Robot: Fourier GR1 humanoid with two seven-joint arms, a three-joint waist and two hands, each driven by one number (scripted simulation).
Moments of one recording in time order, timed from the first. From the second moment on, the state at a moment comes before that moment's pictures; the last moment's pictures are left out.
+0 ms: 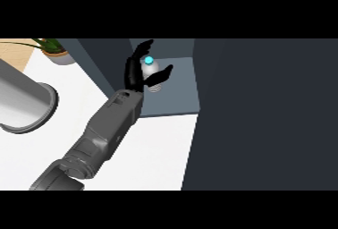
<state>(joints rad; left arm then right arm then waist) -1.07 0.00 -0.07 -0.18 0.24 0.65 -0.62 0.23 -0.44 0.72 -2.48 0.02 -0.39 0.07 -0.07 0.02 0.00</state>
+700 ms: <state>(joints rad) -0.99 0.00 -0.12 -0.38 0.42 0.28 -0.70 0.24 -0.46 0.71 -2.49 0.02 -0.40 0.08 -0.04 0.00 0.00</state>
